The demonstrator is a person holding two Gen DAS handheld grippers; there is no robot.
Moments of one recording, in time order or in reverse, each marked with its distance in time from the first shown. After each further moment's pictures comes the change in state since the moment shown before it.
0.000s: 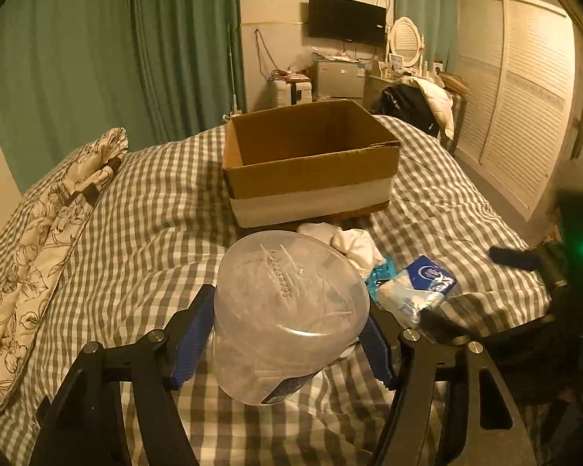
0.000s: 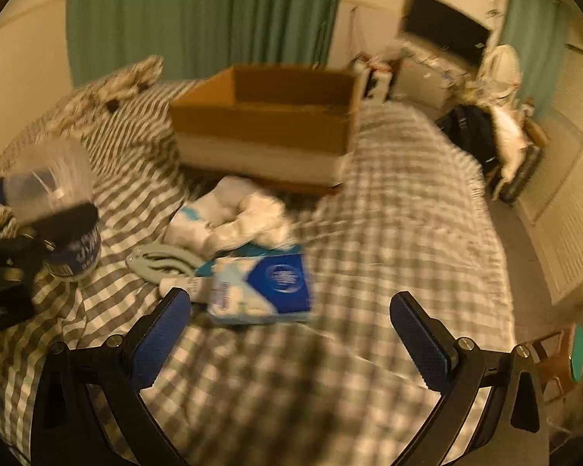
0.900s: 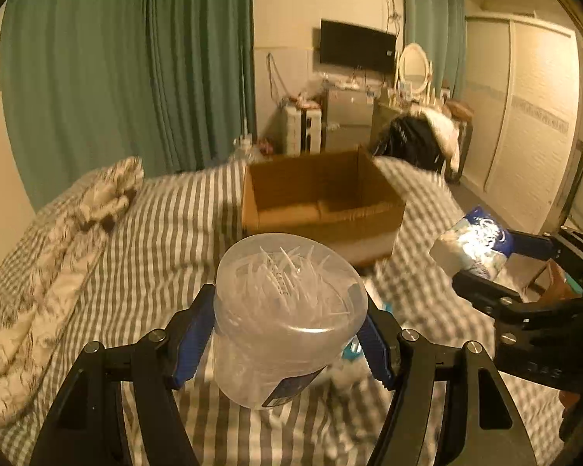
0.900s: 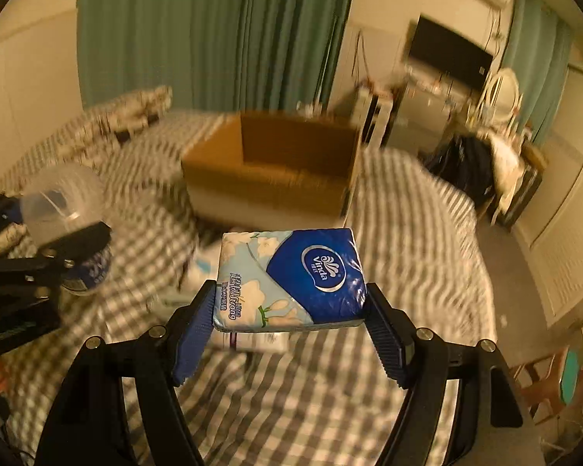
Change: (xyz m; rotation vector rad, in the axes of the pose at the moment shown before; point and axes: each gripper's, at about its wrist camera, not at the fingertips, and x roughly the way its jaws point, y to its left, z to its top) left arm -0.035 0.009 0.048 -0.035 -0.111 0.014; right arm -0.058 0.001 0.050 -0.035 -0.124 -0.022
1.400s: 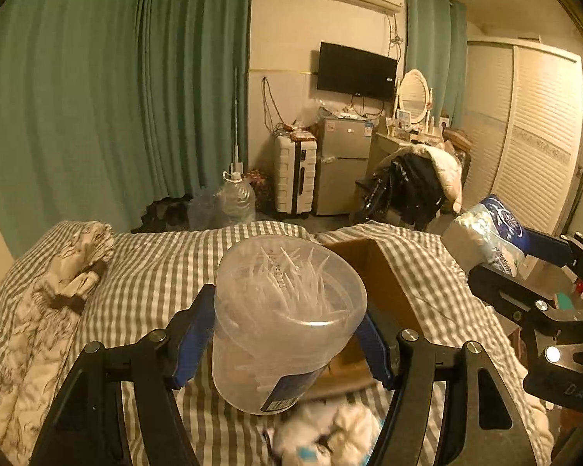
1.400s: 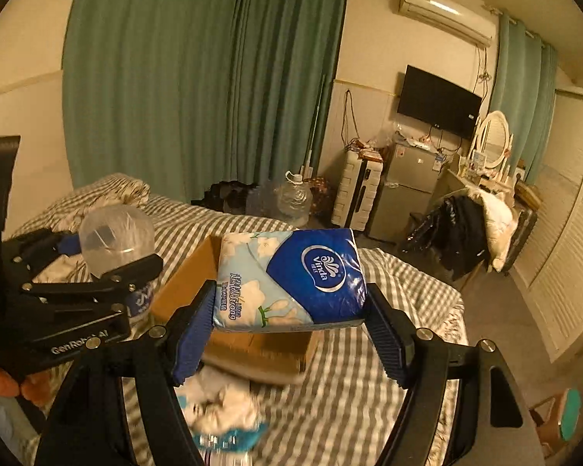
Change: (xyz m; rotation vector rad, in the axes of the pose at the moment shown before) left arm 0.098 0.008 0.128 -0.019 -0.059 -0.029; right arm 0.020 -0.044 0.136 0.036 -0.183 0.000
